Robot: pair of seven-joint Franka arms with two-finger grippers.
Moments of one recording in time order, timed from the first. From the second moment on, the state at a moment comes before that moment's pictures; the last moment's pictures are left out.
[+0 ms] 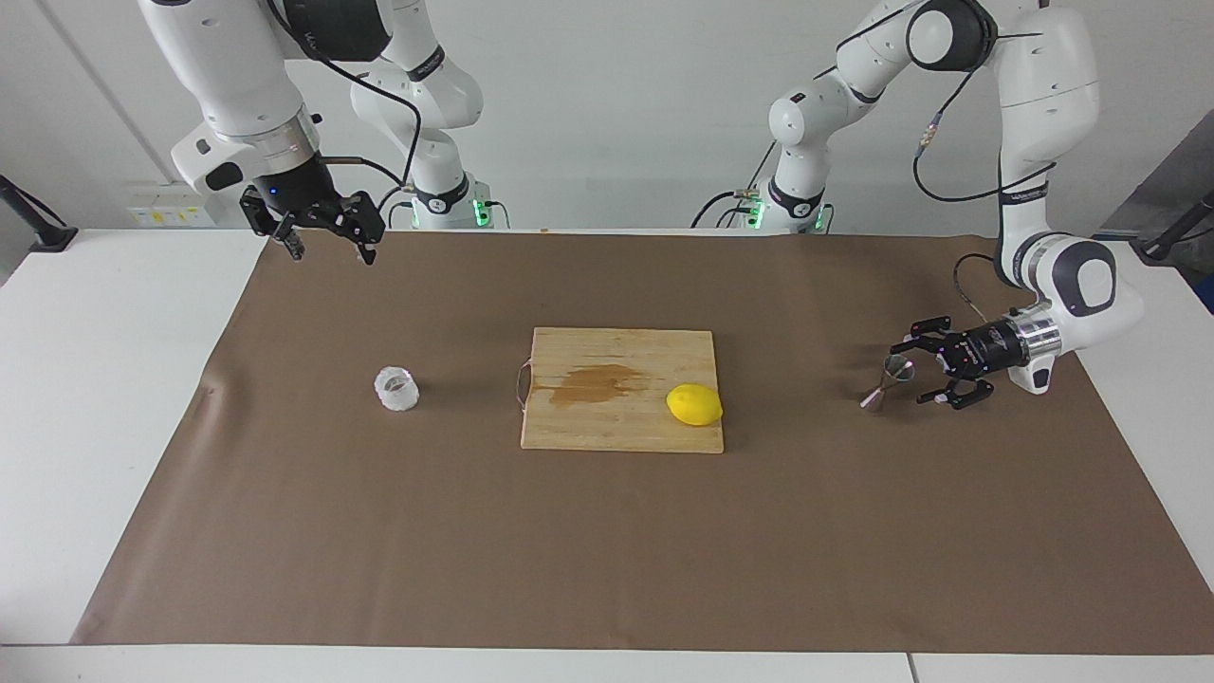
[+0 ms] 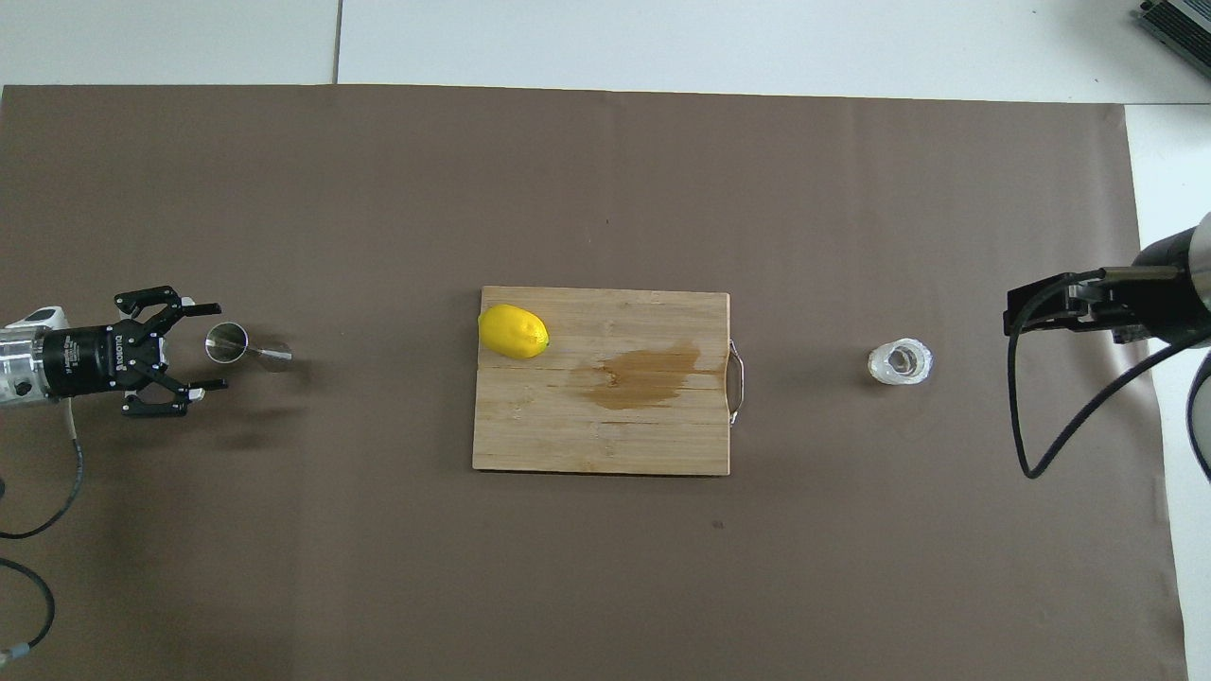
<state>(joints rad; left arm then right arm) 0.51 0.42 -0.07 -1.97 -1.11 1.62 -0.76 -0.02 -0.03 0.06 -1.62 -0.01 1.57 0.12</state>
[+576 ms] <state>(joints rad) 0.50 0.42 -0.08 -2.00 -1.16 1.62 -0.74 -0.02 -0.03 0.06 -1.62 -0.01 1.57 0.12</state>
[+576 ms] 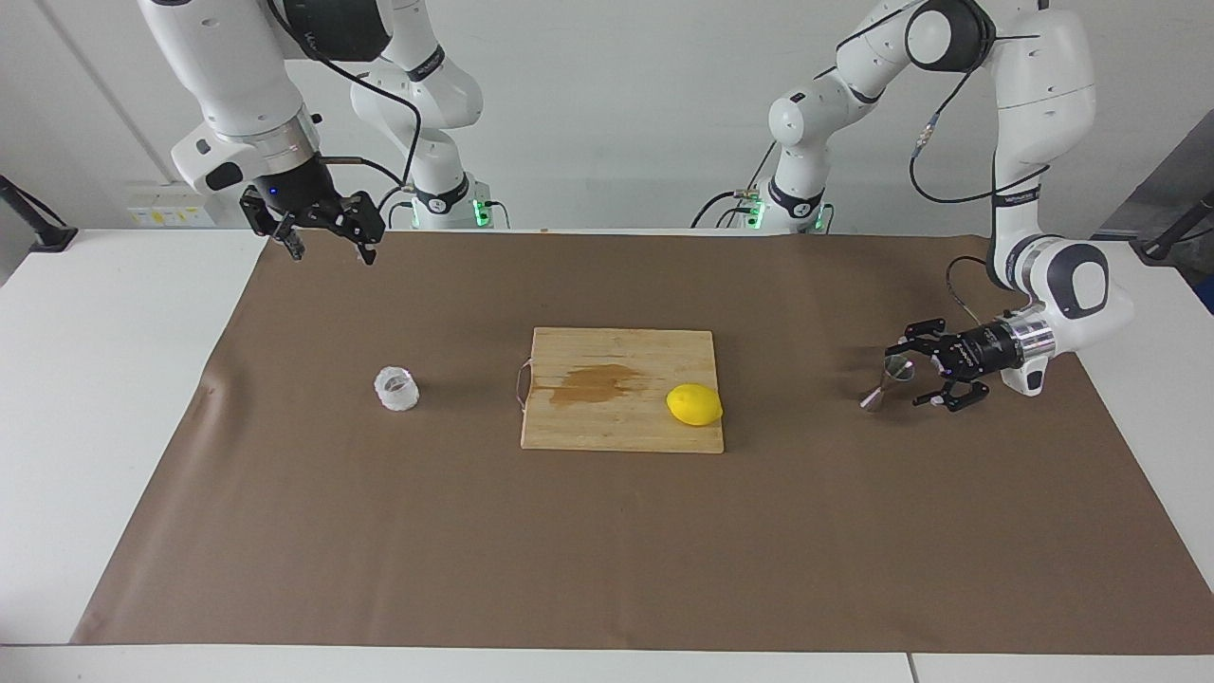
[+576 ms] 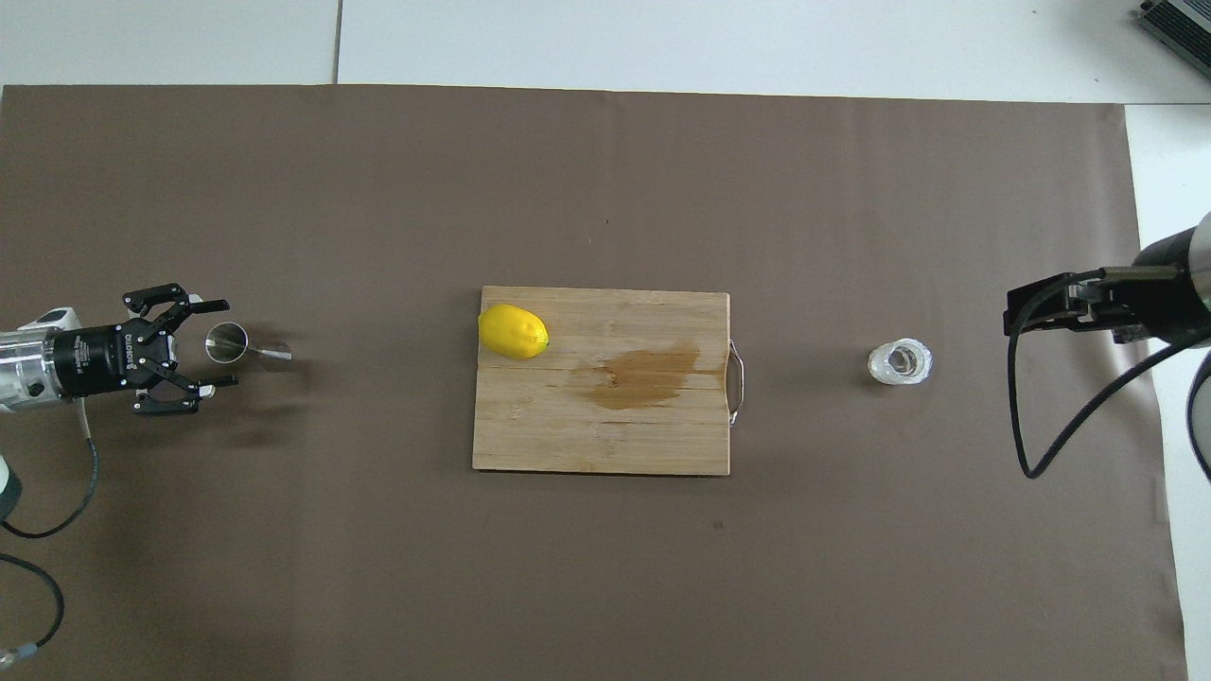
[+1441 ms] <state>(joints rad) 0.49 0.42 -0.08 -2.01 -1.18 1.62 -0.72 -0.02 -0.03 0.06 -1.62 -0.01 1.57 0.12</state>
